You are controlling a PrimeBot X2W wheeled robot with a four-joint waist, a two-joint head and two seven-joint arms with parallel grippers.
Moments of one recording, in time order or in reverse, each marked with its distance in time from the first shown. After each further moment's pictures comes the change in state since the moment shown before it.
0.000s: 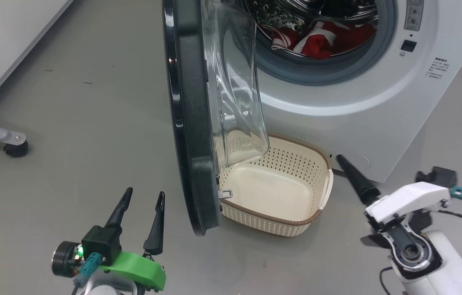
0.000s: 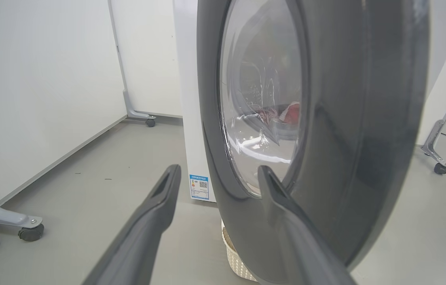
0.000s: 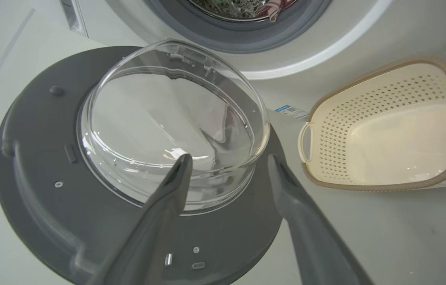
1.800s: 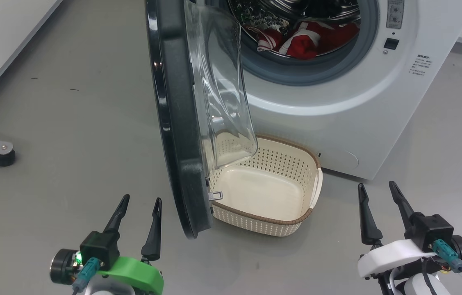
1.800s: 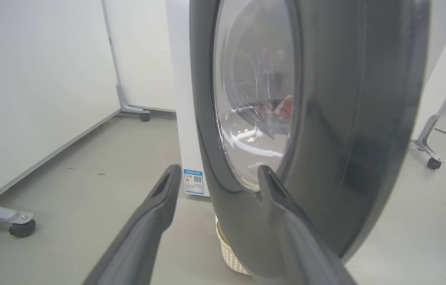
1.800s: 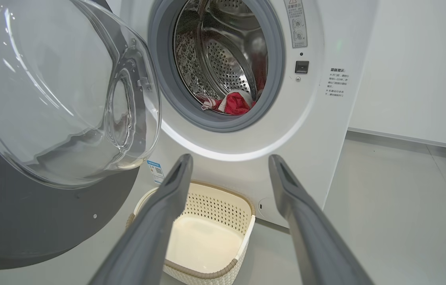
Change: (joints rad) left arm 0.019 0.000 0.009 0.014 -0.007 0.008 0.000; right arm 0.195 0.032 -0.086 -0.021 -1.155 -0.212 -0.467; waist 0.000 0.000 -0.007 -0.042
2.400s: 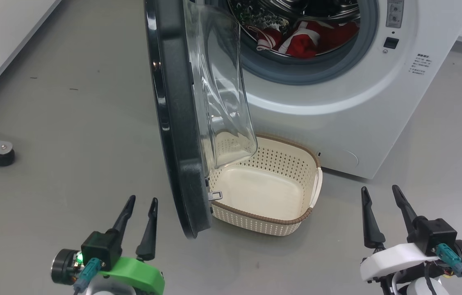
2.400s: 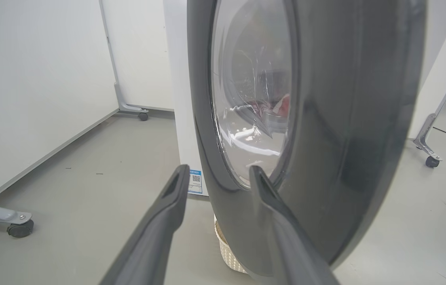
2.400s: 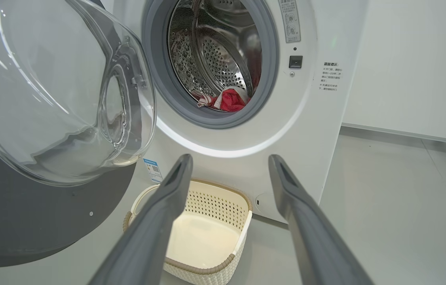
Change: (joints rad) left arm 0.000 0.000 -0.004 0.000 0.000 0.000 0.000; right arm 0.019 0.027 -0.047 -0.001 -0.033 0.025 0.000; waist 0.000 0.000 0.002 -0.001
